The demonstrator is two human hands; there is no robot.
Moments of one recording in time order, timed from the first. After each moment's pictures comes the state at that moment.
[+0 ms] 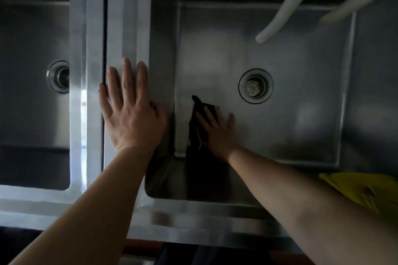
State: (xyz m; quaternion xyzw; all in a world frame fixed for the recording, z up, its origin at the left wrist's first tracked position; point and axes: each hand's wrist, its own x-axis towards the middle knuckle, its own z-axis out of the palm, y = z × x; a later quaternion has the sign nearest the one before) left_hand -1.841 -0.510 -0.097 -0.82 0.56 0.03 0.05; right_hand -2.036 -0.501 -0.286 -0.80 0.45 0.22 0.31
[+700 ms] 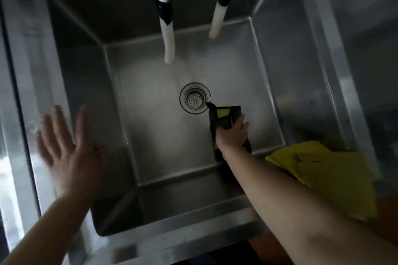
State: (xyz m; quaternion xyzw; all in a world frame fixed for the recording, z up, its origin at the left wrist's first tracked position) left_hand -1.850 -0.505 -0.096 -0.77 0.63 0.06 -0.04; right_hand -2.159 -0.531 -0.227 -0.22 0.88 -0.04 0.41
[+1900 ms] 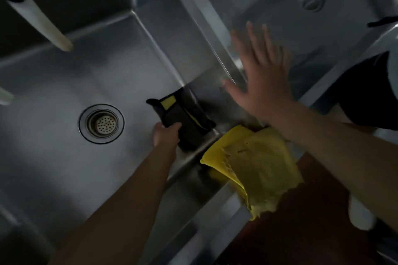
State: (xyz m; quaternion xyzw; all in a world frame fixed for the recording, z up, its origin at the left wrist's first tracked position) left_hand -2.199 -0.560 -0.239 -0.68 0.23 0.69 -0.09; right_hand -2.386 -0.555 -0.063 -0.62 0.79 0.04 0.01
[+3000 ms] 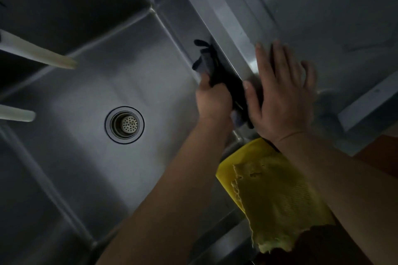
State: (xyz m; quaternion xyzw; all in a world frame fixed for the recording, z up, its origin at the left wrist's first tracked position) left_hand -2.309 -0.618 -0.139 -0.61 0.16 0.72 -0.27; right_hand -2.399 -0.552 -0.098 -0.57 0.82 0.02 -0.01
